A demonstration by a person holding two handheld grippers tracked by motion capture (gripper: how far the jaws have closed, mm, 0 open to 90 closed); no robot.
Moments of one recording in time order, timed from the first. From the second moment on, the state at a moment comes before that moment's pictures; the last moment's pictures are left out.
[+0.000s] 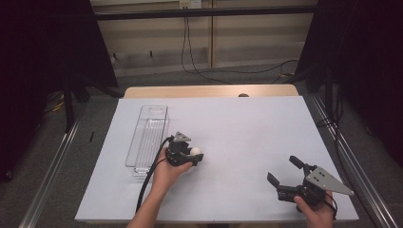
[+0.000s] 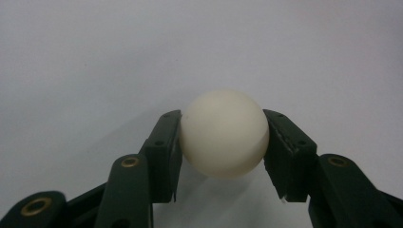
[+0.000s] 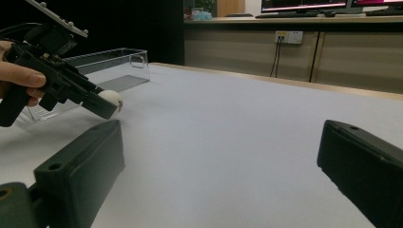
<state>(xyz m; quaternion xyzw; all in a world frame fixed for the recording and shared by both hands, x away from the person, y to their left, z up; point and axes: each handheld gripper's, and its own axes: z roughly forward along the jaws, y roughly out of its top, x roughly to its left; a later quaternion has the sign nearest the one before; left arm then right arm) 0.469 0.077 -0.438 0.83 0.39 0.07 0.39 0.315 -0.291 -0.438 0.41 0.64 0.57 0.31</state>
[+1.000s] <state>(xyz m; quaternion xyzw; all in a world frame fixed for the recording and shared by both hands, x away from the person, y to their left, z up) 0.467 0.084 -0.426 0.83 0.39 0.07 0.40 0.315 -0.291 -0.438 0.41 0.64 0.57 0.31</state>
